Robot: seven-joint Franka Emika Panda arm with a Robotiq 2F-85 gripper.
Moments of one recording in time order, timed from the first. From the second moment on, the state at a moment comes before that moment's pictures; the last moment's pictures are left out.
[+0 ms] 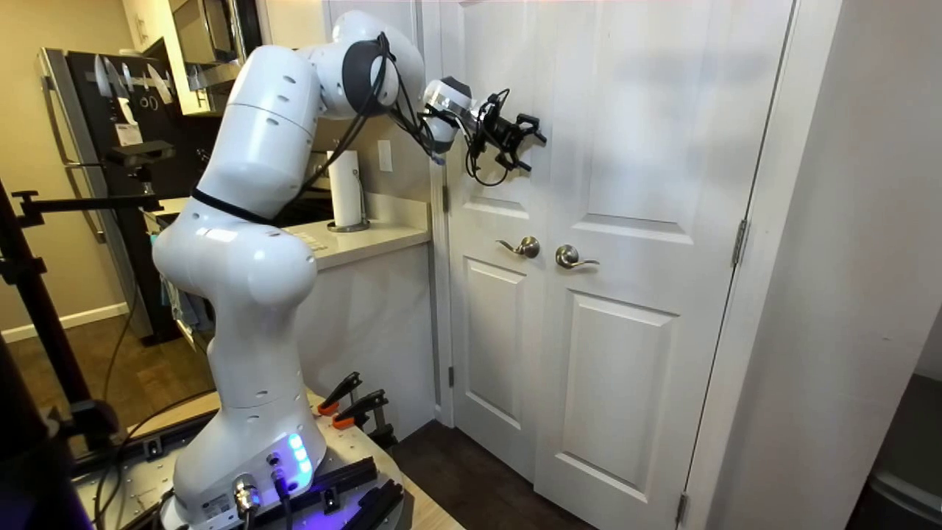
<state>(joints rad) 0.25 0.50 0.08 -1.30 -1.15 1.96 0.39</state>
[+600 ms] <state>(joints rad) 0.26 0.51 0.09 -1.26 -1.07 1.96 0.34</state>
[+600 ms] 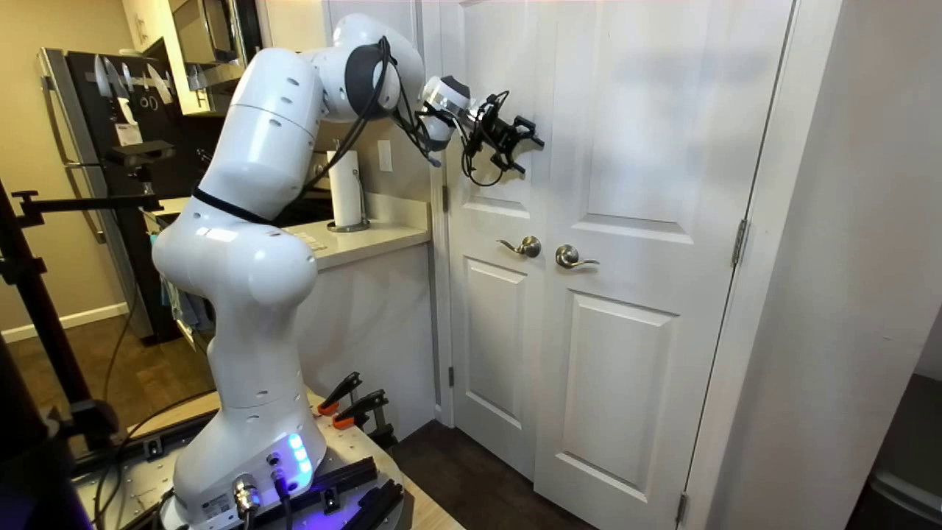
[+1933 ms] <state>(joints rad) 0.30 0.41 0.12 -1.38 -0.78 1.74 0.31</state>
